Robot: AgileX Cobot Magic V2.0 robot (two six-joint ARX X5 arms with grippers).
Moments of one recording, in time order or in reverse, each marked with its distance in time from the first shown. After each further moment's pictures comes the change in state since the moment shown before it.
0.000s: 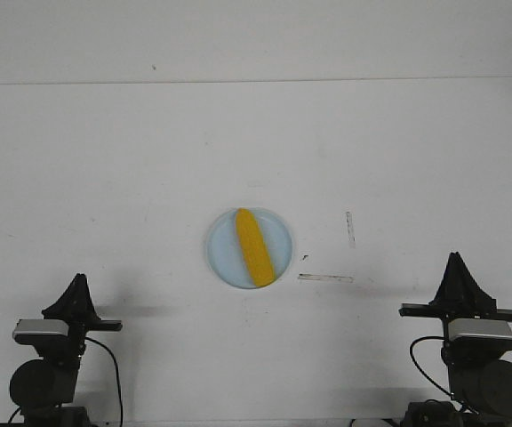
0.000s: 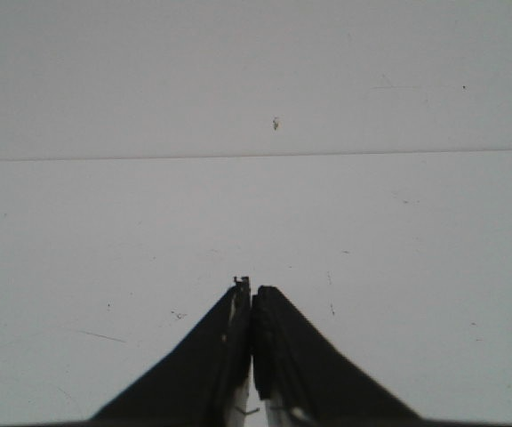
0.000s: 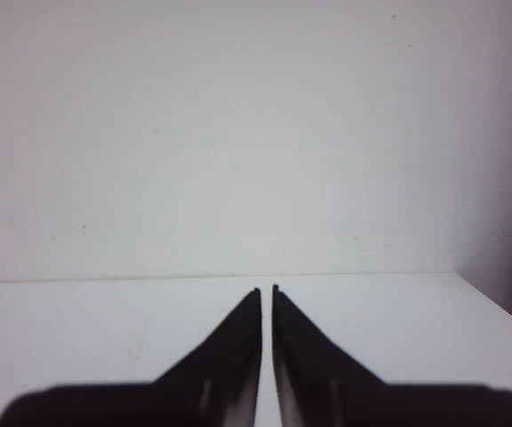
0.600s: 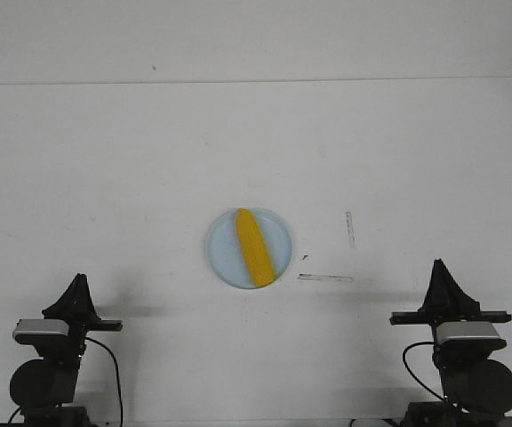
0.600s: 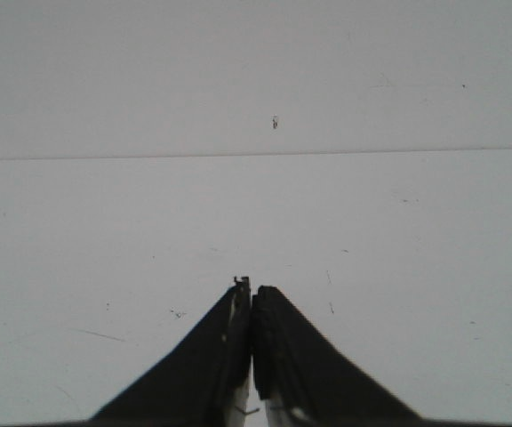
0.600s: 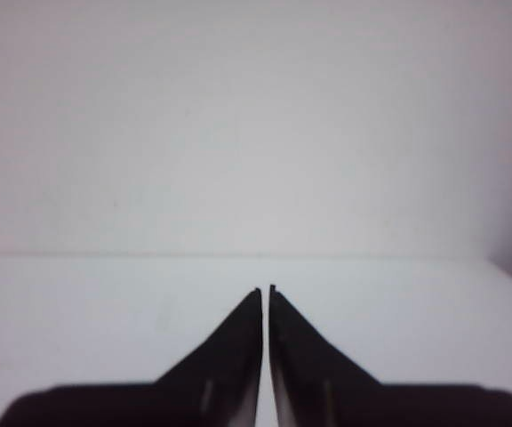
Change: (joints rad) left arm 0.000 0.000 0.000 -0.002 0.000 0.000; right arm 0.003 -0.067 -0.092 -0.025 -0.070 0.000
